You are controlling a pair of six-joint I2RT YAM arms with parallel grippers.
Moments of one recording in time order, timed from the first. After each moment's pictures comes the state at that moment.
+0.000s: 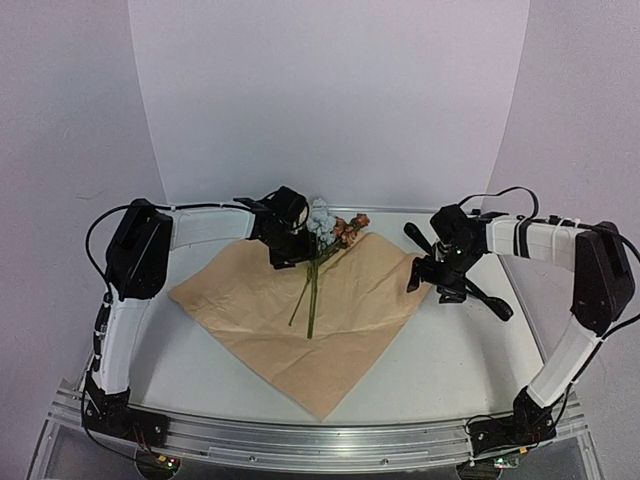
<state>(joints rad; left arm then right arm) -0.70 2.23 1.81 -0.51 0.07 -0.76 0.42 1.68 1.18 -0.74 -0.09 0.63</state>
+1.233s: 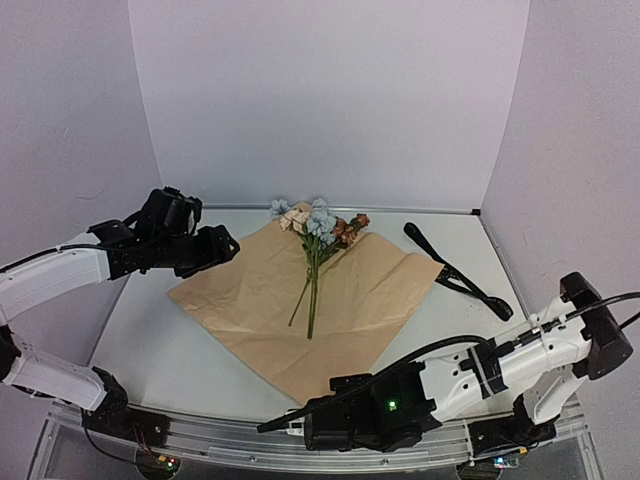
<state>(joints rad) -0.65 1.22 0.98 -0.44 -0.09 -0.77 1.65 1.77 1.22 -0.81 0.56 -0.16</state>
